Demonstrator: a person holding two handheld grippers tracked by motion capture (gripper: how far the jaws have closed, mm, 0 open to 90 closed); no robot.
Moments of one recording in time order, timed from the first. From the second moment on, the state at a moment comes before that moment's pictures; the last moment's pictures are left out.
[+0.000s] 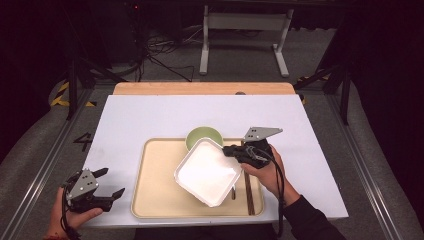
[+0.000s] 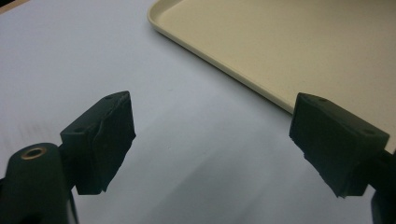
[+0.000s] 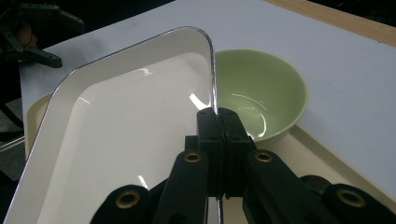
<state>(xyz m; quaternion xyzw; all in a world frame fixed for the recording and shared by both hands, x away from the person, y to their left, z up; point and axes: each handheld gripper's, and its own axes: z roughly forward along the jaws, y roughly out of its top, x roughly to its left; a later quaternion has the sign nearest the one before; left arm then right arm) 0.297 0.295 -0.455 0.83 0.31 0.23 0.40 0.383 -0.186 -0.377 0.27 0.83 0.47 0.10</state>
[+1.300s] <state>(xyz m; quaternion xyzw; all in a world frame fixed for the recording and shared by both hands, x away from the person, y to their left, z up) 0.298 0.299 -0.456 0.83 0.31 0.23 0.40 0.391 -0.126 -0.392 0.17 0.88 0.43 0.10</state>
